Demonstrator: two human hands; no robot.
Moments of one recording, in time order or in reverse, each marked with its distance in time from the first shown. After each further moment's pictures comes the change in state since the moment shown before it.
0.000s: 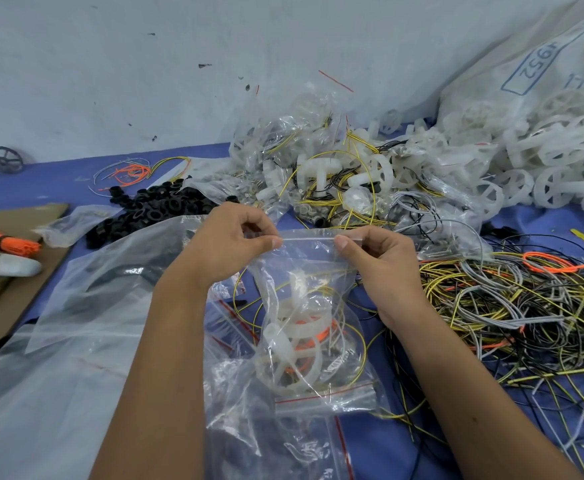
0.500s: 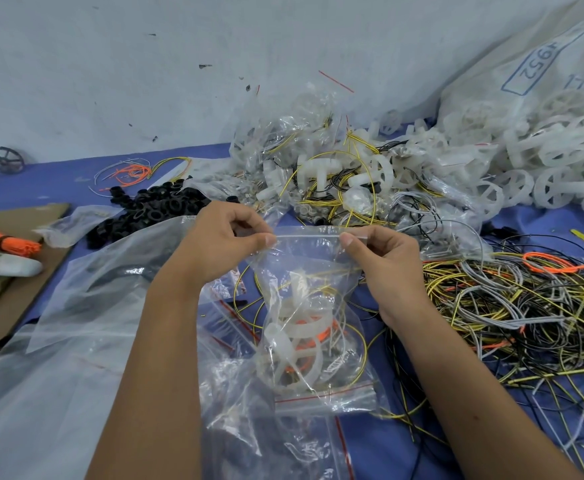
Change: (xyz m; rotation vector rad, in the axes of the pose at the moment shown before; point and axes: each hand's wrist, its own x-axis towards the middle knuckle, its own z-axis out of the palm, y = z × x) left_hand -0.005 -0.002 -0.006 -0.025 0.075 -0.005; right_hand 0.001 -0.003 -0.001 0.041 0.061 0.048
